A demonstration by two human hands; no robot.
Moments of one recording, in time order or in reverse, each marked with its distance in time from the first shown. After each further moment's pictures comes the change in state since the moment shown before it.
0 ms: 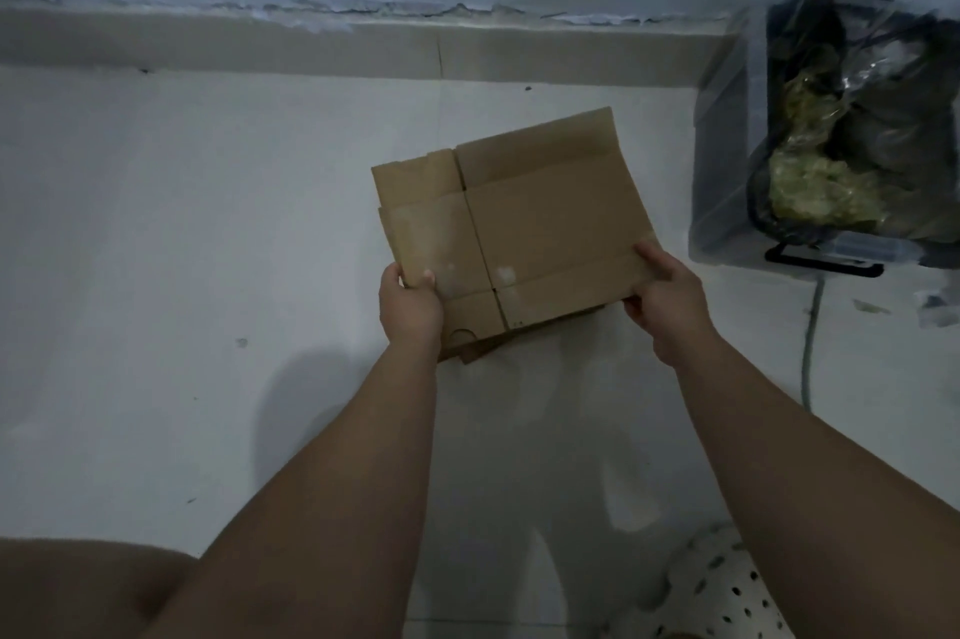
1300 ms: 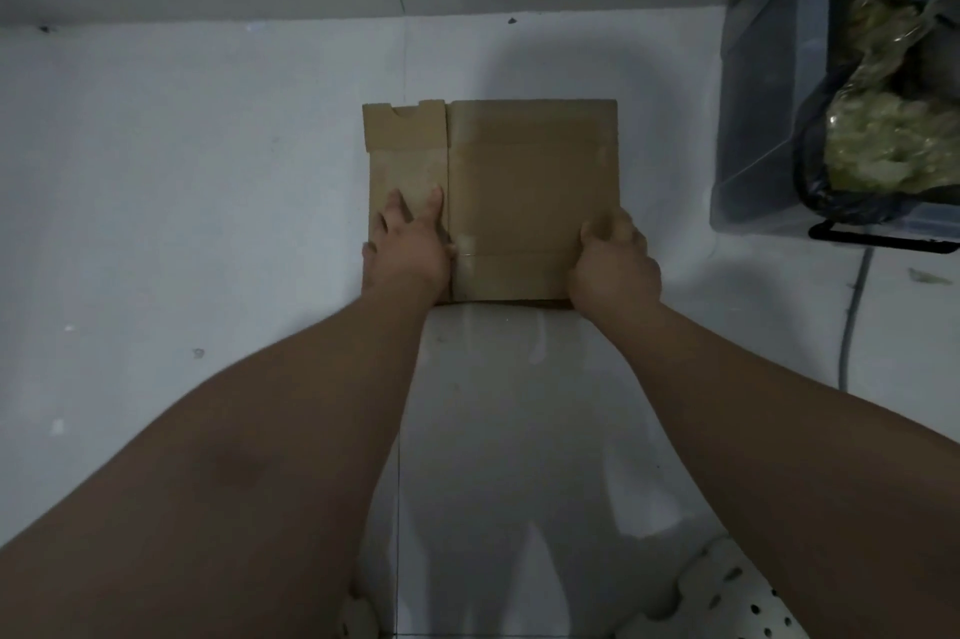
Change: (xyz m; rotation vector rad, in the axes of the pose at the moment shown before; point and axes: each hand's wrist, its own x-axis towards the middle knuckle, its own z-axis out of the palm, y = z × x) left_hand 0.072 0.012 0.059 1.115 -0.253 0.394; right_hand 0.052 0.018 0.051 -1.402 -0.068 -0.283
